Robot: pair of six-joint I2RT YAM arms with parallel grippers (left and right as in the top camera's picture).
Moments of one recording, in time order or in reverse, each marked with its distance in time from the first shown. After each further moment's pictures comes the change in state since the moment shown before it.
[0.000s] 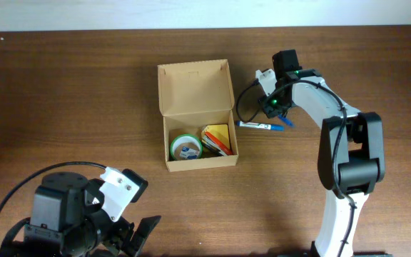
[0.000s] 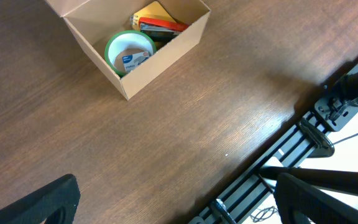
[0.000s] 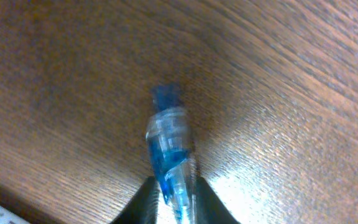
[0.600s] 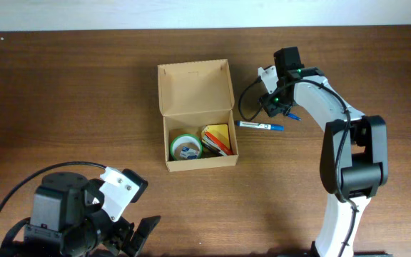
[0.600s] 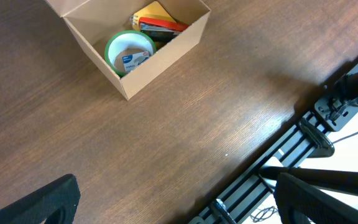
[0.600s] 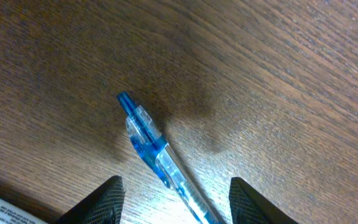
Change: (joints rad) left arm 0.000 0.000 0.000 0.000 0.000 0.000; right arm 0.002 -0.037 0.000 -0.007 0.060 0.003
